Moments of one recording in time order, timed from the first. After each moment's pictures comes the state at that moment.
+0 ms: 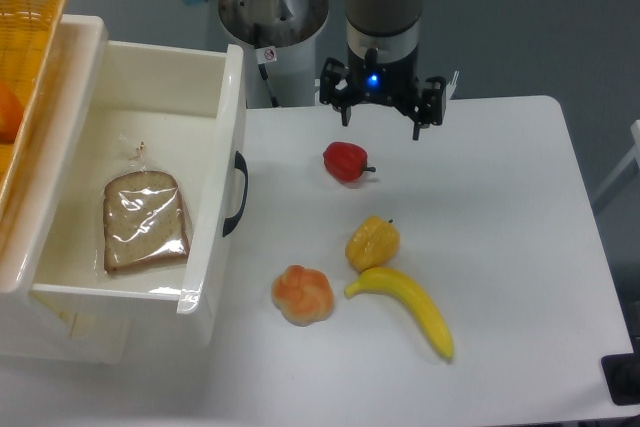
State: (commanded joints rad) arm 2.54 -1.69 -1.52 -1.47 1.65 0.81
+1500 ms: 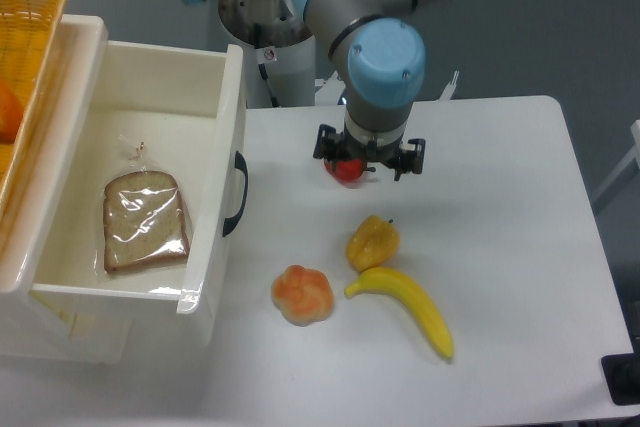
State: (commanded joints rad) arm 2.48 -1.86 -1.62 -1.36 1.59 0.56
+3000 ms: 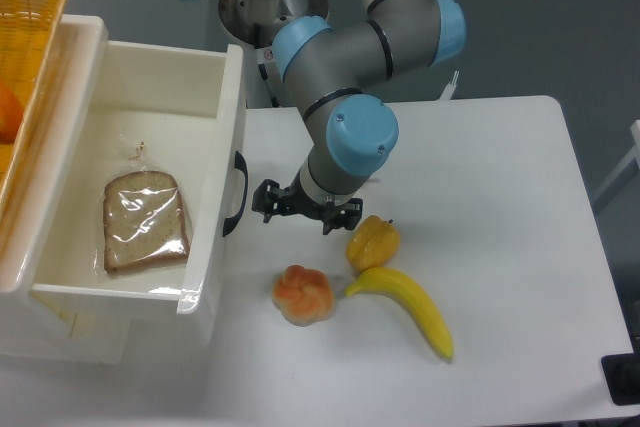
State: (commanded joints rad) arm 2.42 -1.91 -1.62 -1.37 1.36 0.54
